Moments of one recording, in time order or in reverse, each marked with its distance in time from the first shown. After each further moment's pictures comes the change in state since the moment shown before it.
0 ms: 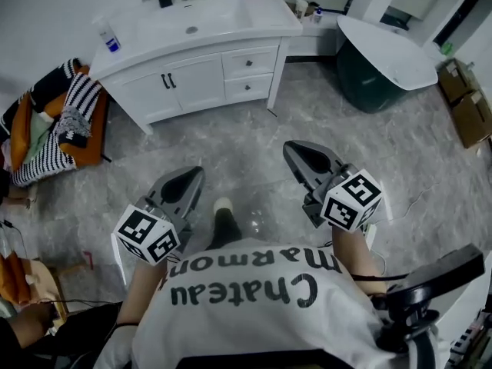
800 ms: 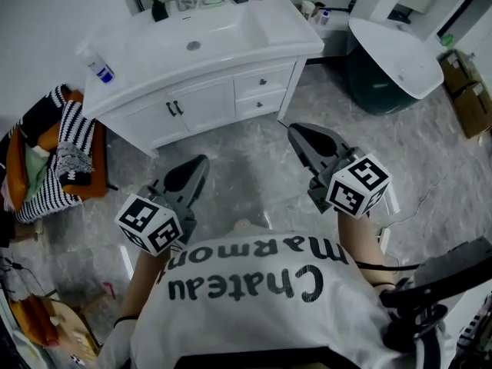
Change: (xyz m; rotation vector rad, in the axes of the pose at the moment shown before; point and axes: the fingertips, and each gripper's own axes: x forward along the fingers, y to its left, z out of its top) left arm 0.090 0.199 0.075 -0.030 0.027 -0.085; right arm 0.195 -0.090 0.067 -0.010 -0.010 -0.091
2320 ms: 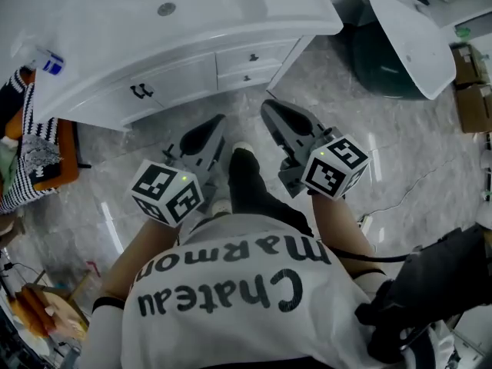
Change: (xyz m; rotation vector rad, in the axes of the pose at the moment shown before) left arm 0.208 0.091 -0.026 -0.208 0.011 0.018; right arm 0.136 -0.142 -0.064 0.273 0.073 0.023
